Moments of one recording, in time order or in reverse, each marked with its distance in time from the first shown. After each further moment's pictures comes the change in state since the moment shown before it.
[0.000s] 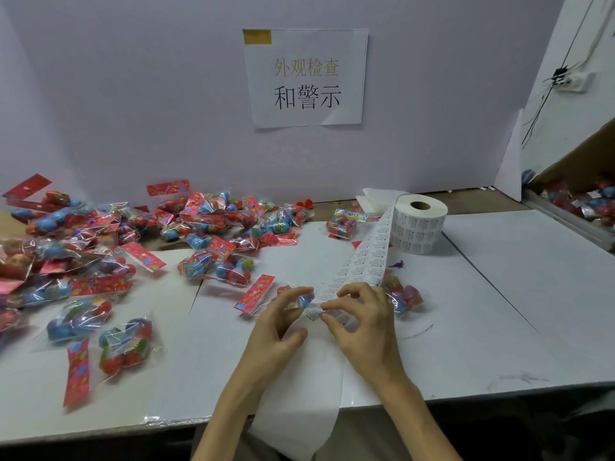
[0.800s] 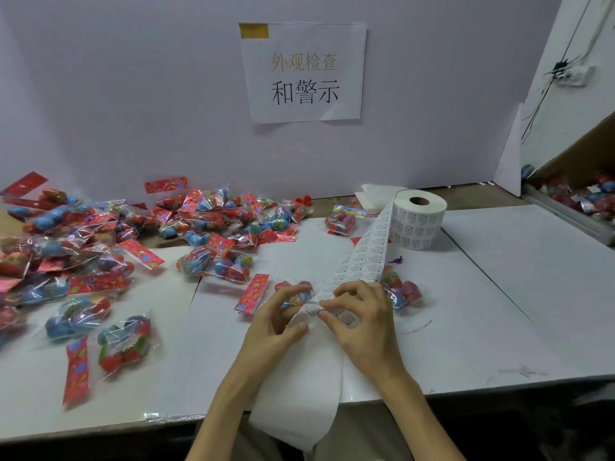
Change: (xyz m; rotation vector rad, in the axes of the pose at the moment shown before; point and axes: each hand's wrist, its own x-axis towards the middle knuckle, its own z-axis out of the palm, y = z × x) left_hand 0.001 0.001 -0.003 -0.063 -0.002 -0.003; right_hand 0.000 -0.001 -0.001 0.036 0.007 0.013
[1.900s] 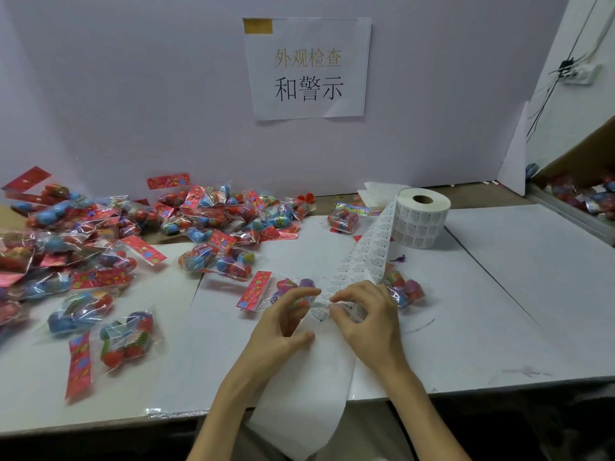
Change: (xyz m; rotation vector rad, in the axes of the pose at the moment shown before) left_hand 0.002 -0.011 0.001 -0.040 -0.117 -0.120; right_hand 0.003 -0.003 -0.004 0.082 -0.030 0.146
